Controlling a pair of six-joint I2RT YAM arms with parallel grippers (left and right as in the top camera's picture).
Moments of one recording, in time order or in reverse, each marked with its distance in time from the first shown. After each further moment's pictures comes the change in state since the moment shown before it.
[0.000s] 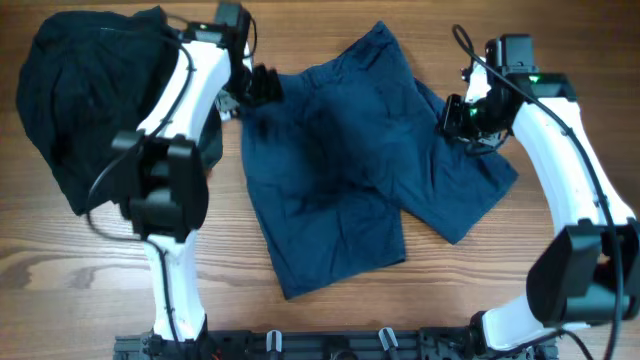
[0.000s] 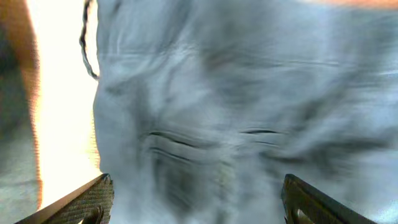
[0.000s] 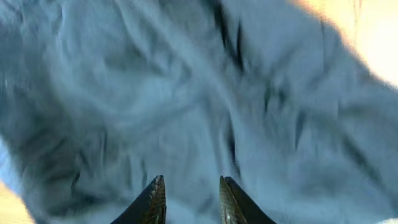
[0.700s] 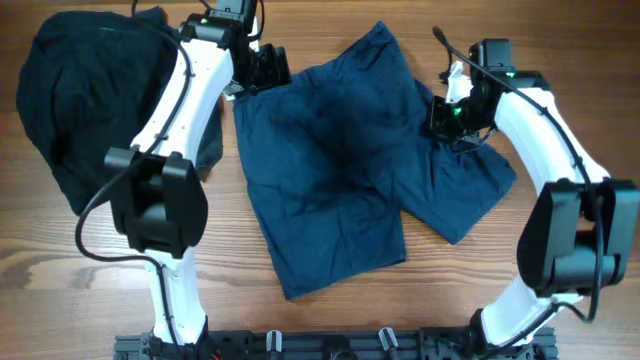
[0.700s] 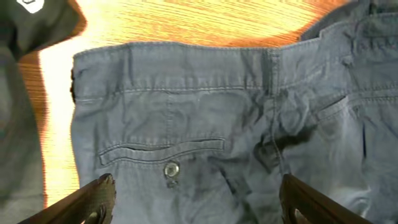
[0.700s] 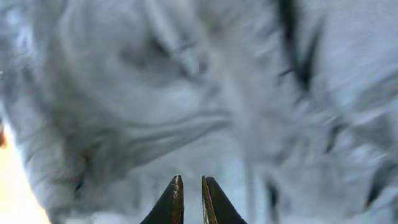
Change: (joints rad) left arm -0.040 -0.085 0.003 0.076 -0.045 0.033; right arm 0.018 0.130 -0.005 0.065 -0.149 -0.069
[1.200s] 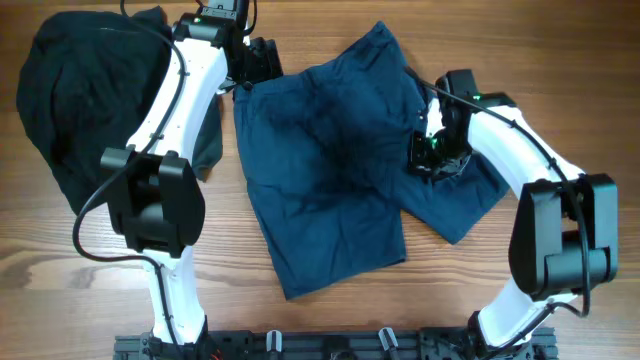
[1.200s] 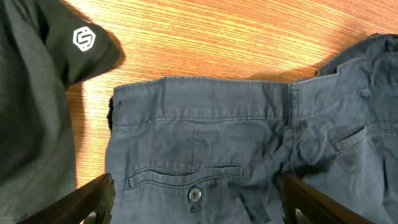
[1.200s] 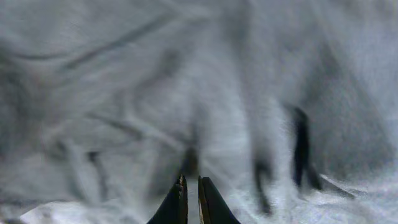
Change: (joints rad) left arm 0.018 0.000 0.000 0.048 -0.080 0.003; right arm 0.090 0.005 -0.172 0.004 0.106 0.115
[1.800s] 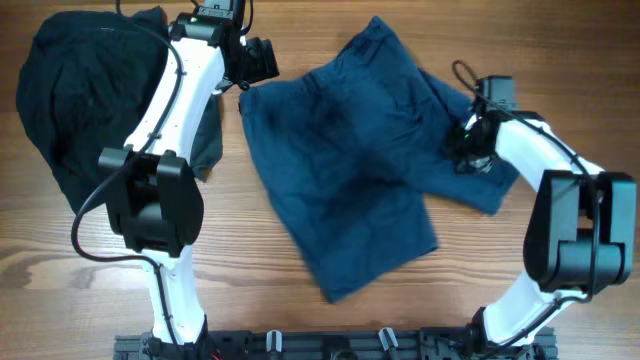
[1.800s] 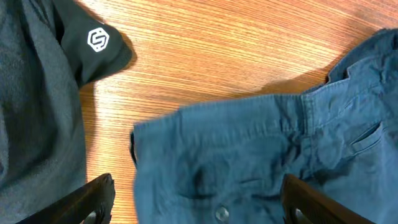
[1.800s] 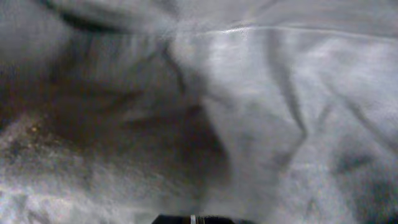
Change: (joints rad) left arm 0.011 0.000 0.000 -0.008 -0.011 0.000; right arm -0.184 0.024 -0.110 0.373 0.194 0.140
